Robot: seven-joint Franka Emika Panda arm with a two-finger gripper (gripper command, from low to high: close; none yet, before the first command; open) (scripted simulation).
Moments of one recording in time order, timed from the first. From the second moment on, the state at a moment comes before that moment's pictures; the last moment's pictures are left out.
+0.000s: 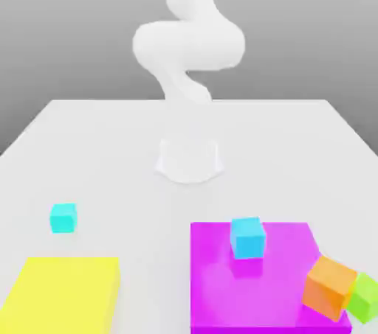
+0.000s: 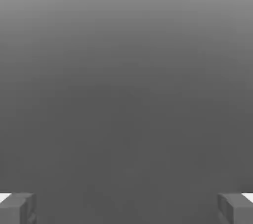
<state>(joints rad) -0.07 -0.72 0.00 -2.35 -0.02 2.35 0.87</state>
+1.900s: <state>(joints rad) -0.41 -0.17 0.12 -2.77 0.07 2.62 1.42</state>
